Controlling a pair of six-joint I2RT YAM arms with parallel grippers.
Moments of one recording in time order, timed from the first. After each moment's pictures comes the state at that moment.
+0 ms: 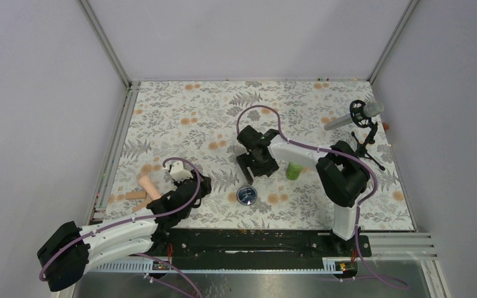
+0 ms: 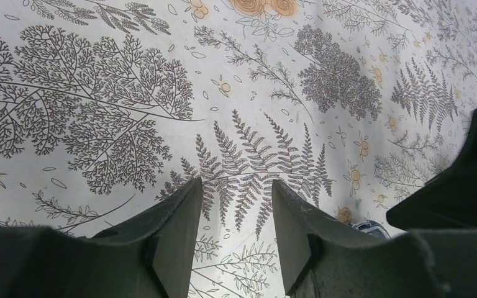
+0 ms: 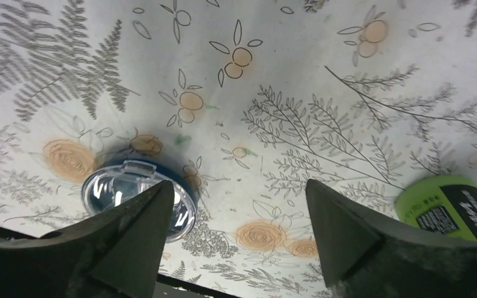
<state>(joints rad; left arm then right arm) -0.90 0.82 0.18 0.05 -0.65 -0.95 0.80 1.91 1.33 -0.79 0.01 0.32</state>
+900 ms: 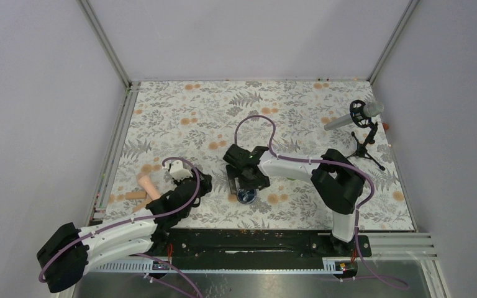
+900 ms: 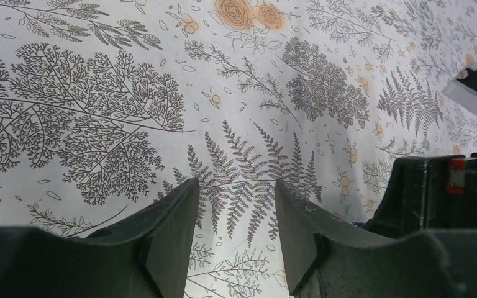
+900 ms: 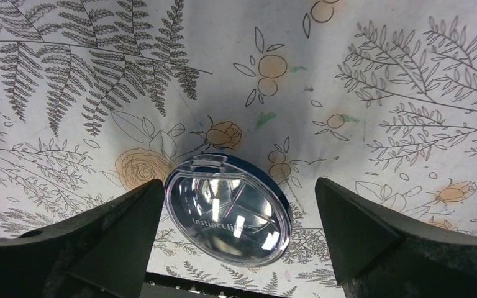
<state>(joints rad) -0.89 0.81 0.18 0.09 -0.66 -0.91 0.98 1.89 1.27 -0.71 0.13 0.75</state>
